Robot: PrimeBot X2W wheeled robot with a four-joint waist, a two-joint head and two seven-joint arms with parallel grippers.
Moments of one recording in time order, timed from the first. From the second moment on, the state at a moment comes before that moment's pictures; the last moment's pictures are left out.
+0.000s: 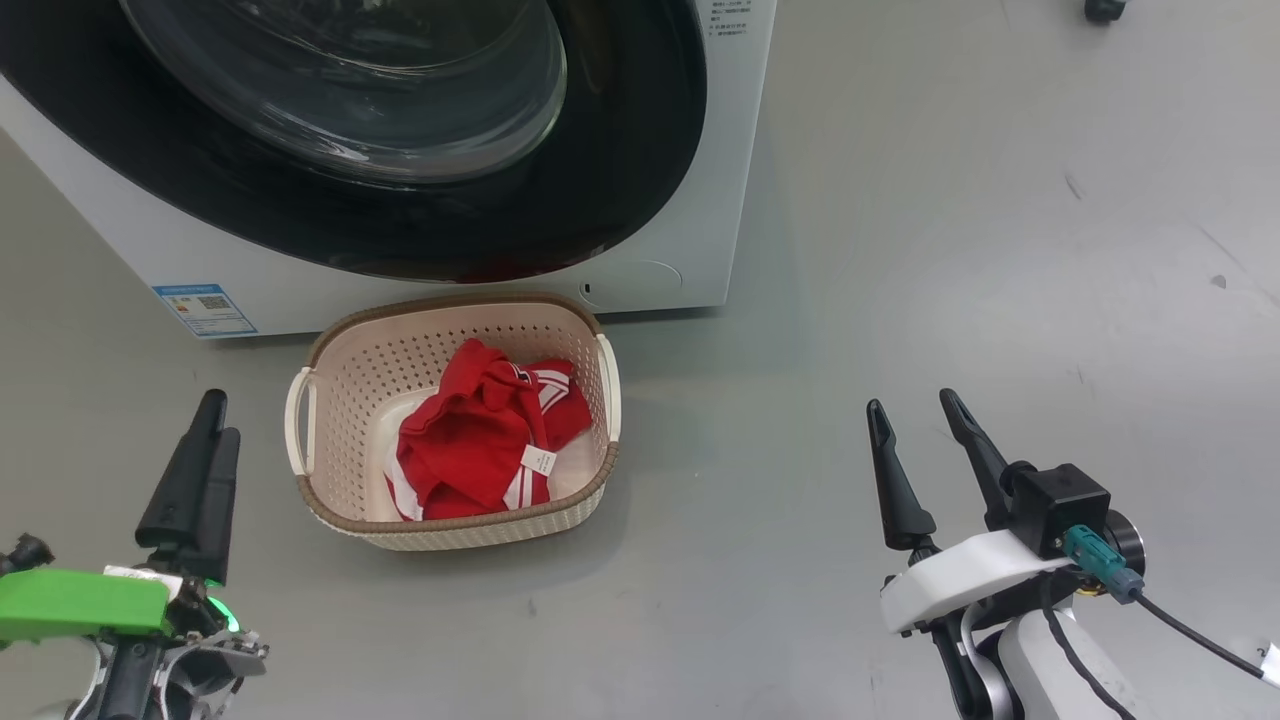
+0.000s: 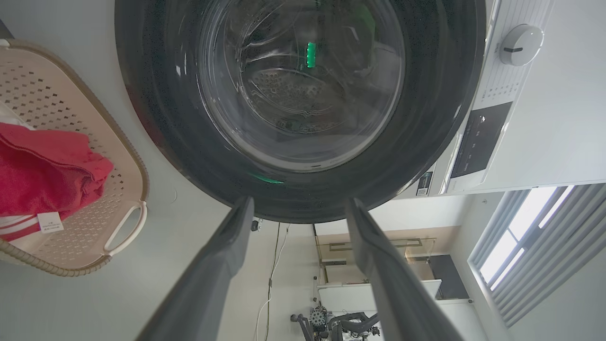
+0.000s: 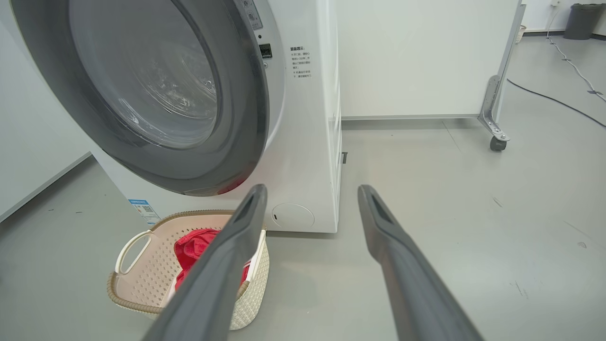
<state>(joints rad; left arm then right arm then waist) -0.06 0.10 0.06 0.02 -1.72 -0.12 0.24 -0.15 -0.09 0.35 0.24 0.39 -0.09 -0.25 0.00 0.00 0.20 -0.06</state>
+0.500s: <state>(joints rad) 0.02 0.21 0.00 -0.14 -1.06 -0.12 -0.09 -0.11 -0.11 0.35 0.24 0.38 -0.09 -0.25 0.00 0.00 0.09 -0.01</state>
